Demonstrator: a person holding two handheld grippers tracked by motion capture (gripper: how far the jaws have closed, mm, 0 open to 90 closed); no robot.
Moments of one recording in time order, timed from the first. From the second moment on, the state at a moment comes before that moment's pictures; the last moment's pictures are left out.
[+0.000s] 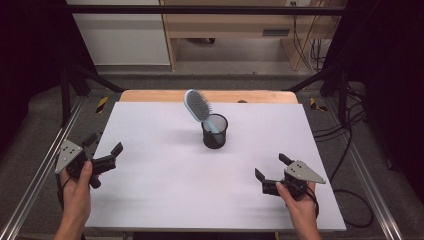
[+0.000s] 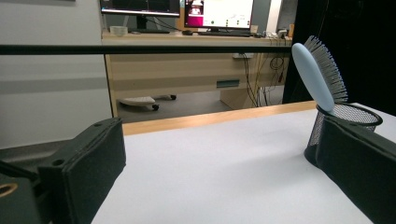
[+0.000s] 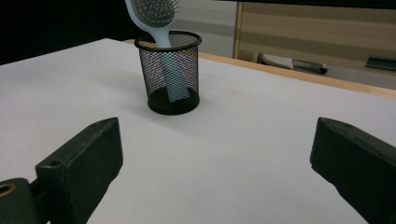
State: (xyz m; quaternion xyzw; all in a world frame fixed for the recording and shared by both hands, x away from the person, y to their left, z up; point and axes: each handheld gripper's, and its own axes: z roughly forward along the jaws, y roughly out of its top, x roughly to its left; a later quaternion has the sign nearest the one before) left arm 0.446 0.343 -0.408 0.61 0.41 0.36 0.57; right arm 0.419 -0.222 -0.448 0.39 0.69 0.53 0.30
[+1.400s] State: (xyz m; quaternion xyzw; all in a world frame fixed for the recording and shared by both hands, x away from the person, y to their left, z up) left arm 0.428 0.308 -0.438 0.65 0.38 0.33 0.56; right arm 0.413 -0.229 -0.448 0.38 0.68 0.53 0.32
